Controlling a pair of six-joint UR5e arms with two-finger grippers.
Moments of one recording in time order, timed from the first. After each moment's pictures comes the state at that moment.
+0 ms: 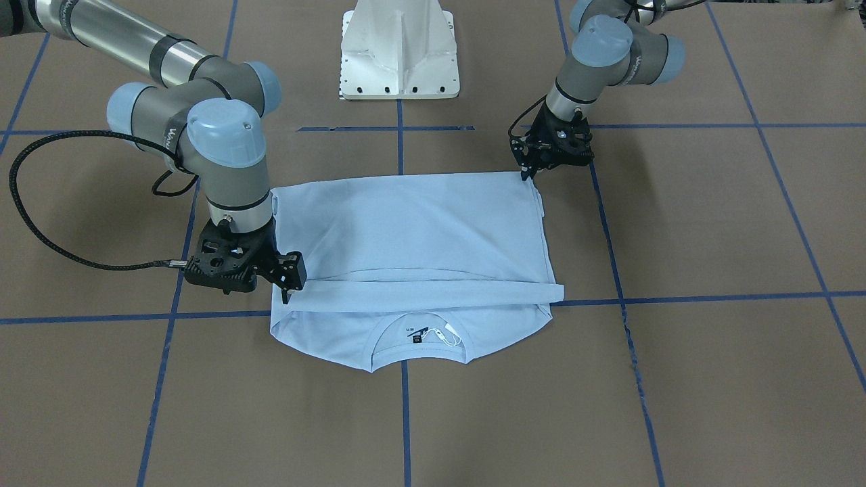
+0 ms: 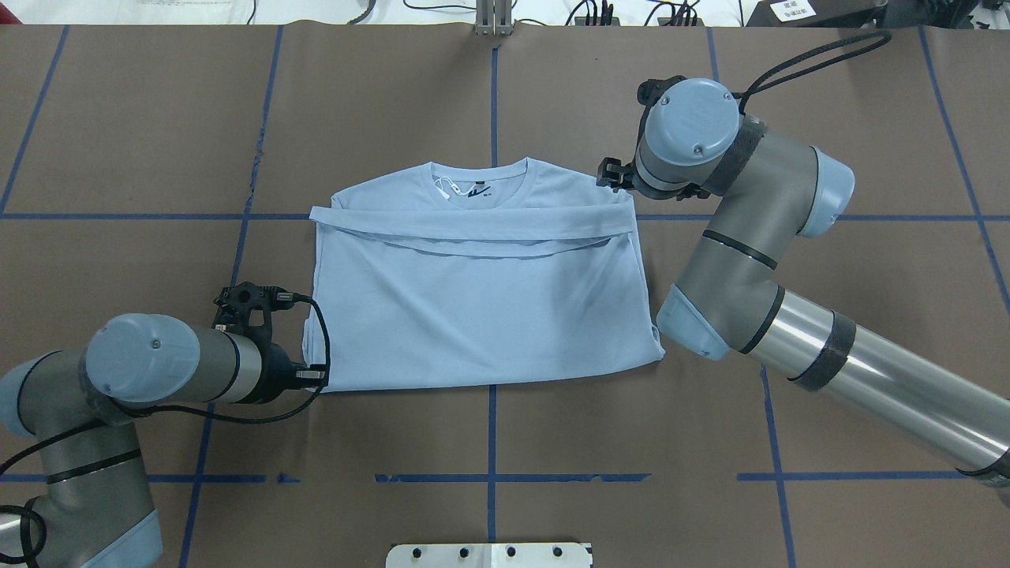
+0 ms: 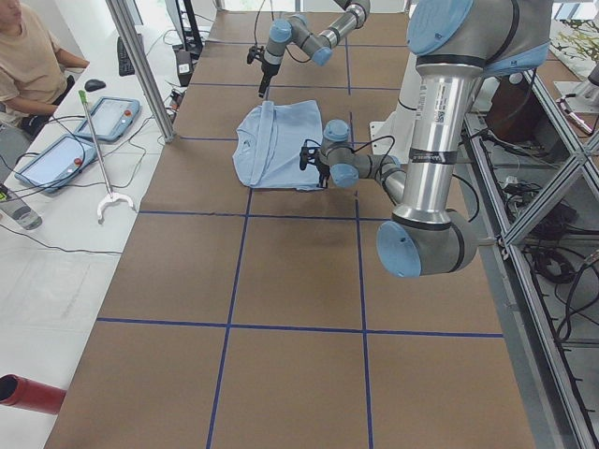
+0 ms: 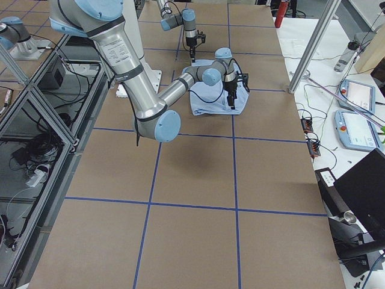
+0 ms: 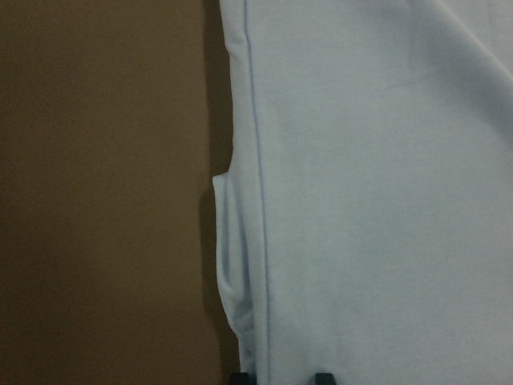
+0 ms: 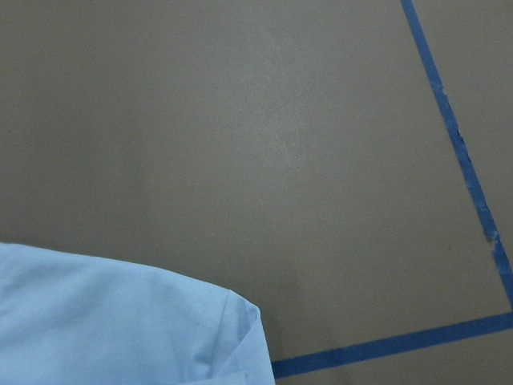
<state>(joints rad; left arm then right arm) -0.41 -1.73 -1.87 -2.09 -1.78 -1.29 0.71 -0.97 1.57 -1.48 1.70 1.22</state>
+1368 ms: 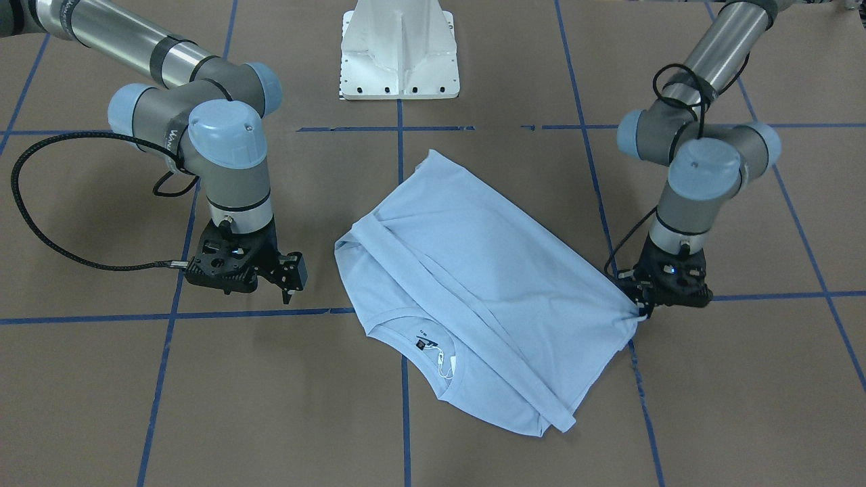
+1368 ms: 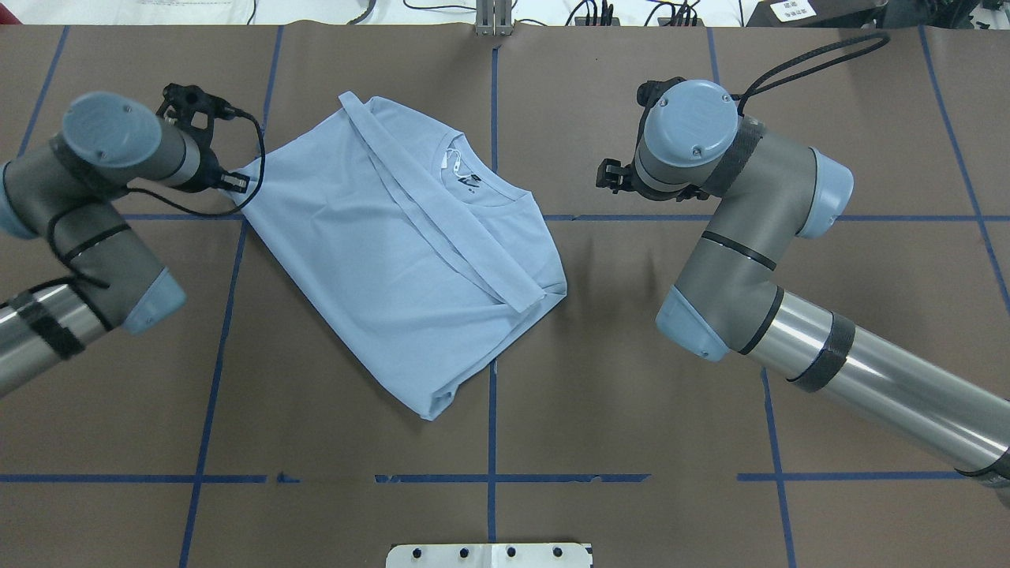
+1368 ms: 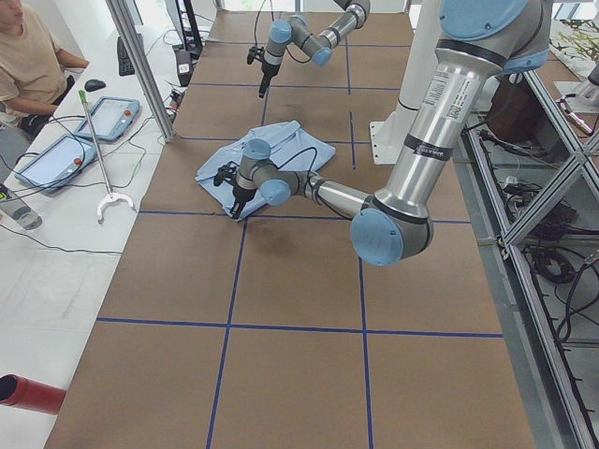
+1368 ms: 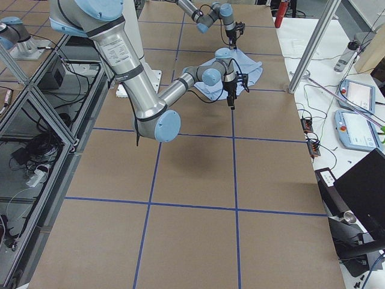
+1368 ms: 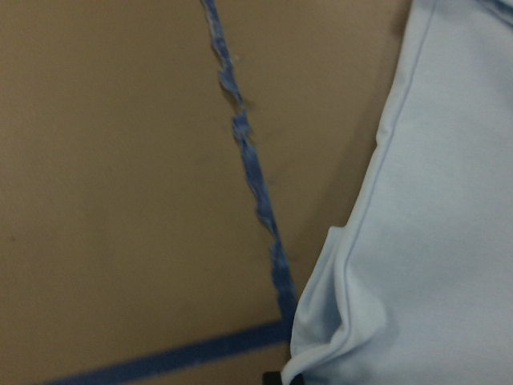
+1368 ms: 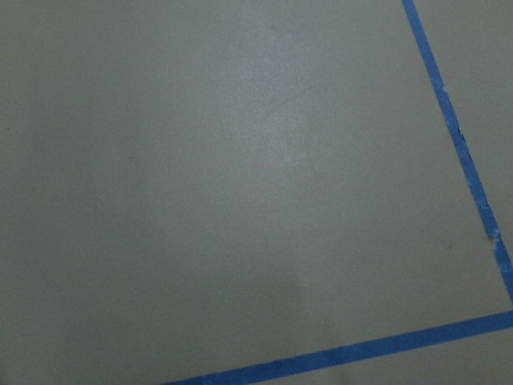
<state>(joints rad) -0.88 -2.04 -1.29 -2.12 -1.78 -0.66 0.71 -0.97 1.56 -1.48 1.70 1.22</state>
